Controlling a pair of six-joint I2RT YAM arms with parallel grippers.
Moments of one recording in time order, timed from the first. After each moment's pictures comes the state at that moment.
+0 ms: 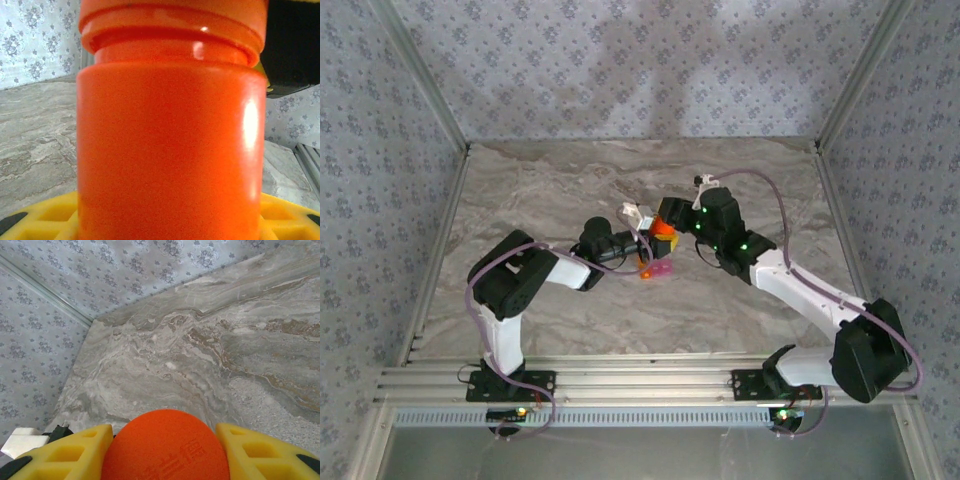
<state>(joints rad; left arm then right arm) -0.69 1.92 0.80 1.17 0.57 -0.26 0.60 1.29 0.91 0.00 -0.01 0.67</state>
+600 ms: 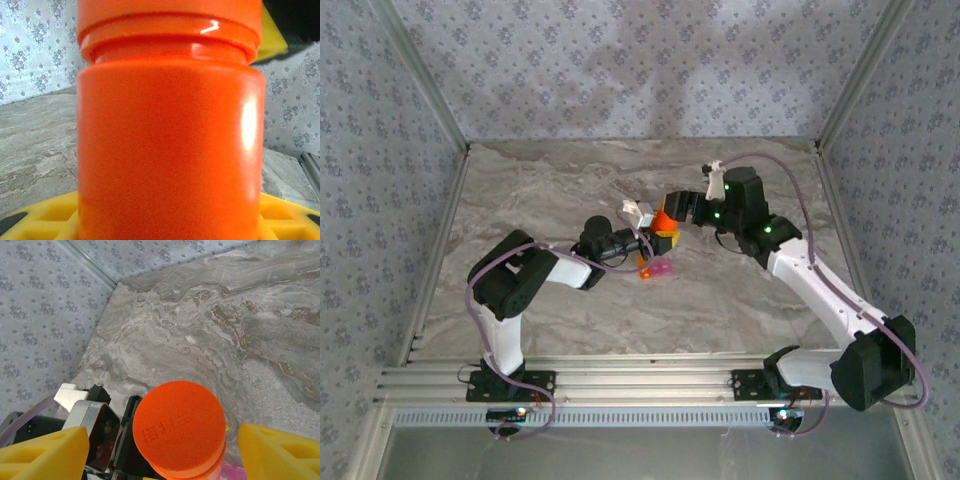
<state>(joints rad) -0.70 1.92 0.81 1.19 0.55 -0.26 0.44 1.25 1.09 -0.31 -0.33 0.49</state>
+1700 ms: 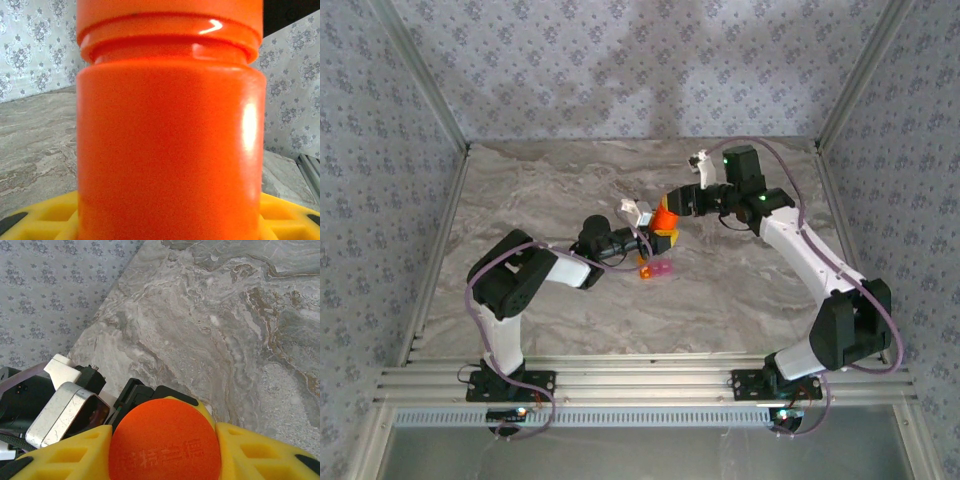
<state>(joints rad) -0.69 1.92 0.81 1.19 0.56 -0.28 0.36 1.46 1.26 -0.43 -0.63 0.20</state>
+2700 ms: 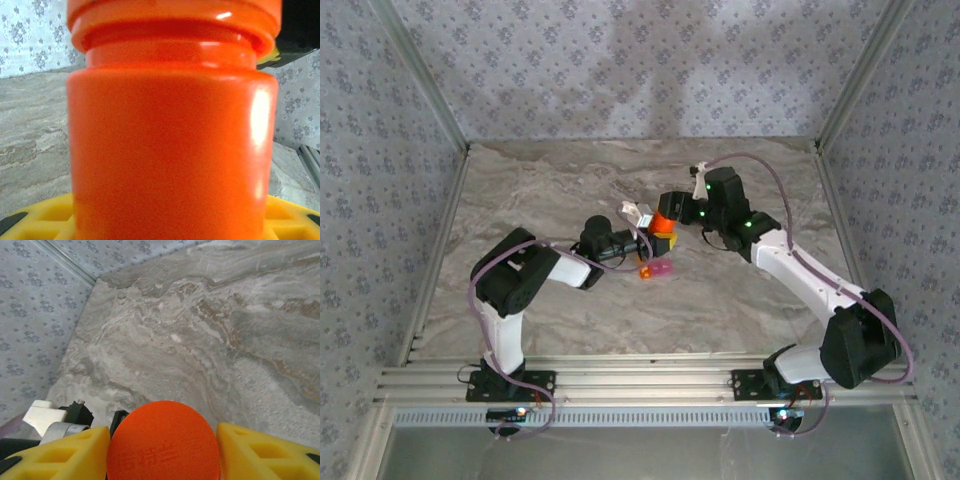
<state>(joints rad) -0.68 1.95 0.81 1.17 0.57 -0.28 0.50 1.37 1.09 -0.23 -0.25 0.55</state>
